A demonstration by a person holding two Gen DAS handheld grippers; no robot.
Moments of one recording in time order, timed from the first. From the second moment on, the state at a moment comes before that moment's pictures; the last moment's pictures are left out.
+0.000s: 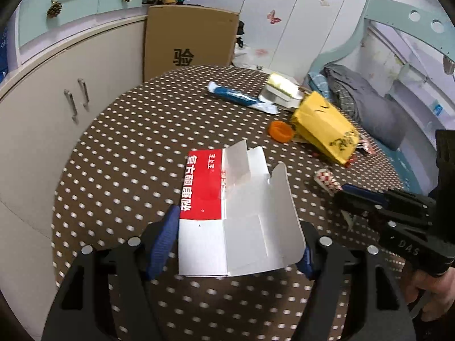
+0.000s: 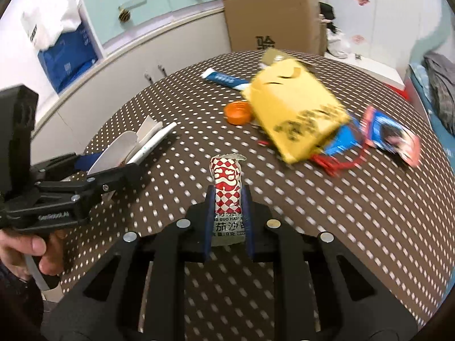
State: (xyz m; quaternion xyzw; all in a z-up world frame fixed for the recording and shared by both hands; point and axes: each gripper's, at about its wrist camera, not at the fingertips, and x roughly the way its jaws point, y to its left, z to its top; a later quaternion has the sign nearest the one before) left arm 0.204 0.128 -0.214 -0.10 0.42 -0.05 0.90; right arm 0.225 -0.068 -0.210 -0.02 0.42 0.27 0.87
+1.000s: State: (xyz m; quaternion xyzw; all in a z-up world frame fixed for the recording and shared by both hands) left arm 0.203 -0.052 -0.118 -0.03 0.31 -0.19 0.93; right arm 0.179 -0.269 -0.111 0.08 0.28 0.15 0.95
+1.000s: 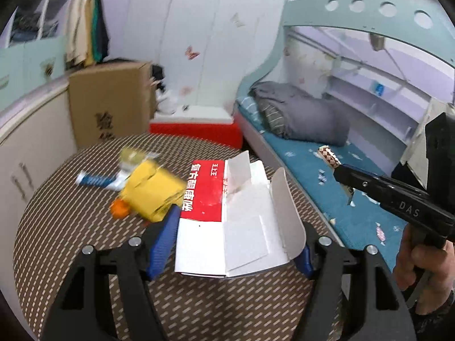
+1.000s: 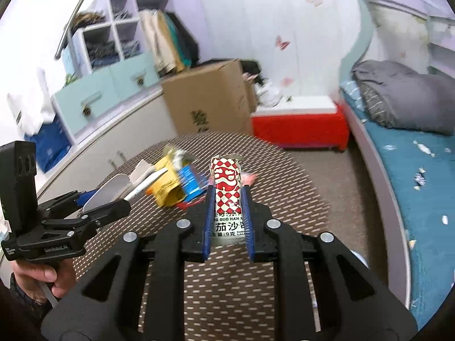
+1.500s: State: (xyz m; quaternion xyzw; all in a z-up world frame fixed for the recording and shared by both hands) left arm 0.235 -0.196 -0.093 0.00 0.28 -0.29 0.92; right arm 0.184 -0.445 -0.128 0.18 0.27 0.02 0.95
